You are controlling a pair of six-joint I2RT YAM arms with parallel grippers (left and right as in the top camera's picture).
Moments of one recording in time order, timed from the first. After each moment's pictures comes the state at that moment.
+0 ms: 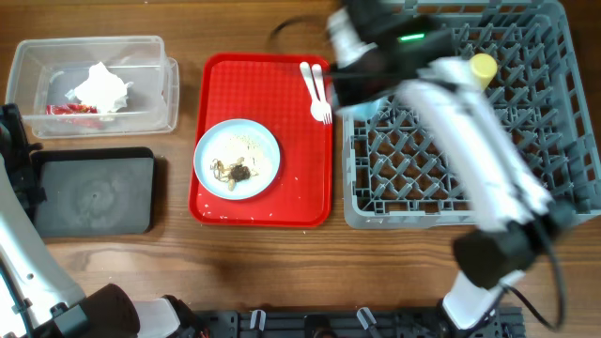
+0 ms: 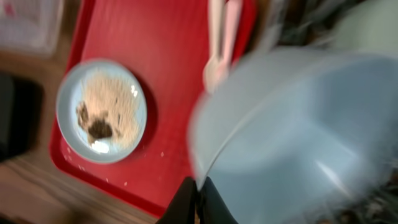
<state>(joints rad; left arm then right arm) 0.53 1.55 1.85 -1.56 -0.26 -1.37 0.37 1.86 2.08 -1.35 -0.14 0.18</state>
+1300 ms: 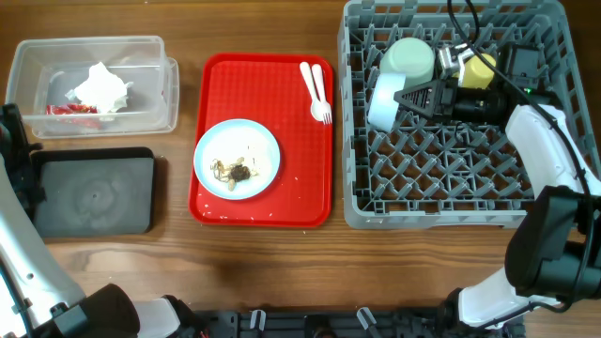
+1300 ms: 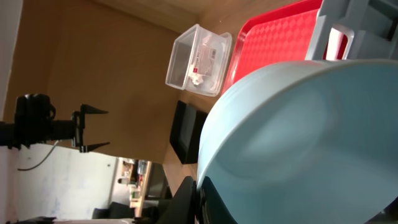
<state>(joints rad) 0.53 1.55 1.85 -1.56 -0.26 -1.37 -0.17 1.77 1.25 -0.60 -1.30 0.12</state>
